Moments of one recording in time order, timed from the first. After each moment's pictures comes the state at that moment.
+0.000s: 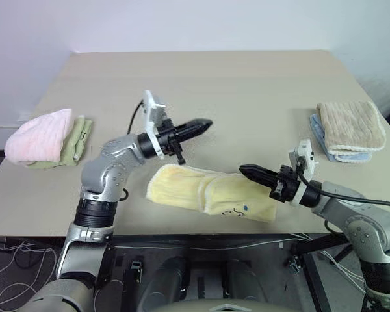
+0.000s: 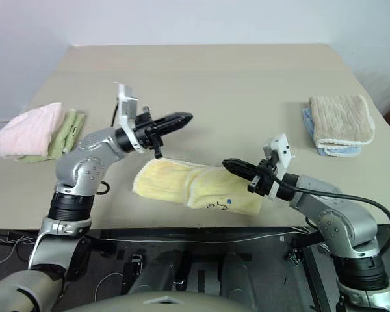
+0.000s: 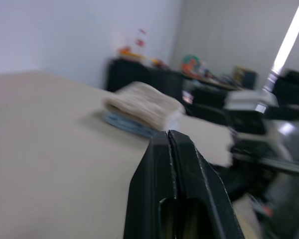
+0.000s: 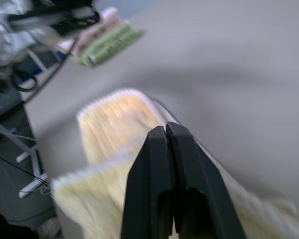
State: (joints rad) left arm -0.62 0.33 -0.09 -0.01 -0.63 0.52 -1.01; right arm -0.09 -0.65 -0.12 -0.38 0.79 0.70 0.71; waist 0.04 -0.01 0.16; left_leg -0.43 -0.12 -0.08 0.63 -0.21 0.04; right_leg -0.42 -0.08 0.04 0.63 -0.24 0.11
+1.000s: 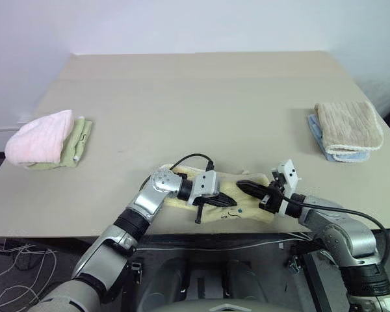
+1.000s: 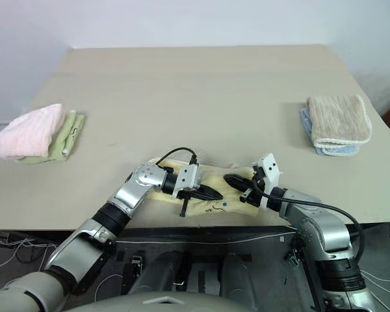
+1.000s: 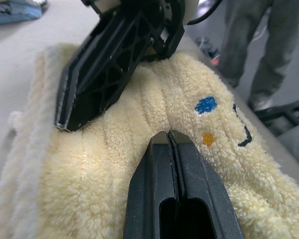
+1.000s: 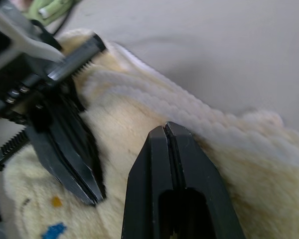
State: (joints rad) left arm -0.60 0.22 -0.45 0.50 -0.10 -0.19 -1.21; right arm -0.09 -0.53 -0.03 -0.16 0.56 0.57 0.73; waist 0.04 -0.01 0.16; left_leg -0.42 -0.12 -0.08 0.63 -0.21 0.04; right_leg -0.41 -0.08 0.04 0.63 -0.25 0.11
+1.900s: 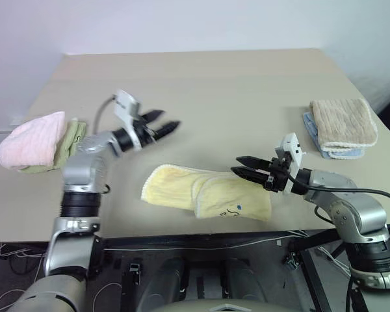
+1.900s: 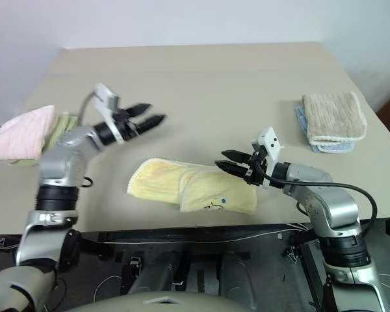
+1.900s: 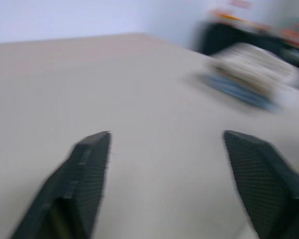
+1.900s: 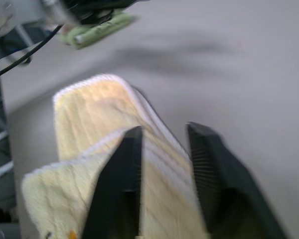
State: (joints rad) left arm -0.67 0.48 0.20 0.17 -0.45 0.63 -0.72; right arm -0.31 -0.61 -0.02 -0.24 0.60 0.63 0.88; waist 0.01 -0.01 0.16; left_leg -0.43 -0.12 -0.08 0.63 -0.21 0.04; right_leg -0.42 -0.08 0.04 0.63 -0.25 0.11
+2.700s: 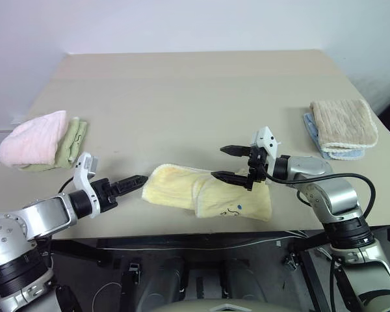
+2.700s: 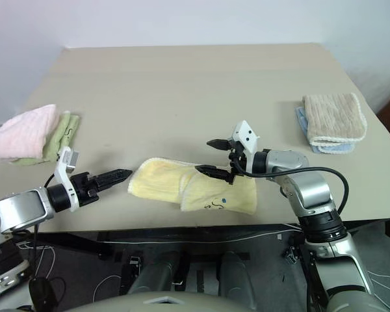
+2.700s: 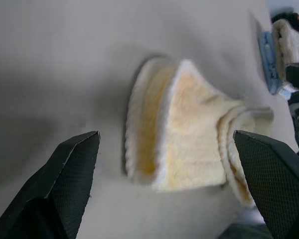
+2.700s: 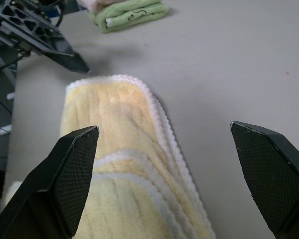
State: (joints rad) left arm -0.19 0.51 0.64 -0.18 -1.53 1.57 0.15; right arm -0.45 -0.56 0.12 -0.09 0.44 0.50 0.97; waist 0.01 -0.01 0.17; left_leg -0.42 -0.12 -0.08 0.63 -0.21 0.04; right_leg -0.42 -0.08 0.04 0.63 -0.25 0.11
